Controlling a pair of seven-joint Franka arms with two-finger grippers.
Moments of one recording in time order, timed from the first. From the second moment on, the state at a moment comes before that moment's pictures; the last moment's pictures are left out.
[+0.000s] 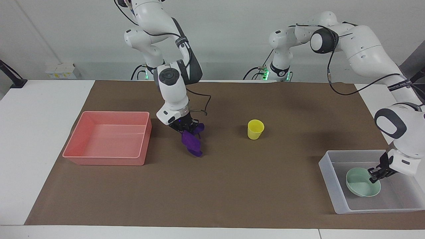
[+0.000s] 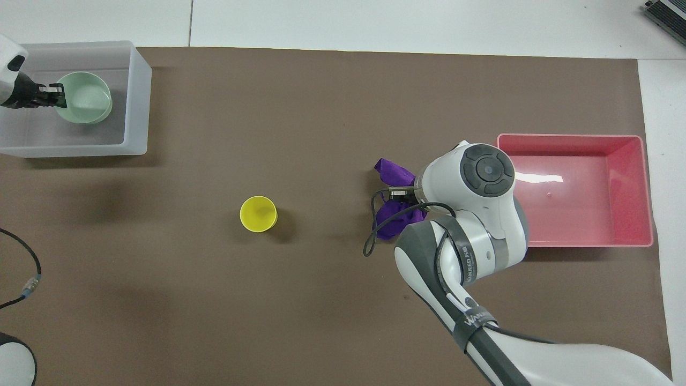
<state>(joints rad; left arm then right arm) 0.26 0.77 -0.05 -1.19 -0.01 2.15 0.12 0.50 0.18 -0.13 -1.98 0.11 2.21 0.36</state>
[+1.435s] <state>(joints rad) 0.12 0.36 -0.08 -1.51 0.01 2.04 0.11 -0.01 0.07 -0.16 -1.96 0.06 2.13 -0.21</state>
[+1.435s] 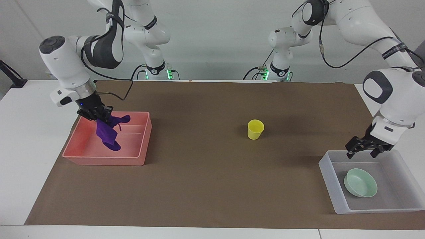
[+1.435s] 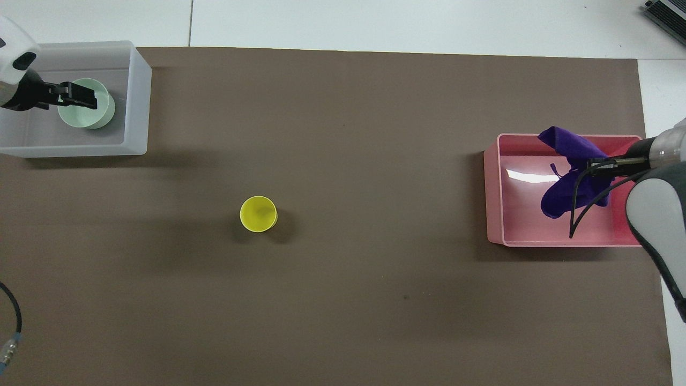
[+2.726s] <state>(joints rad) -0.29 0.07 -0.08 -2.17 0.01 2.38 -0.07 -0.02 0.19 -0.15 -2.11 0.06 2.35 -0.24</state>
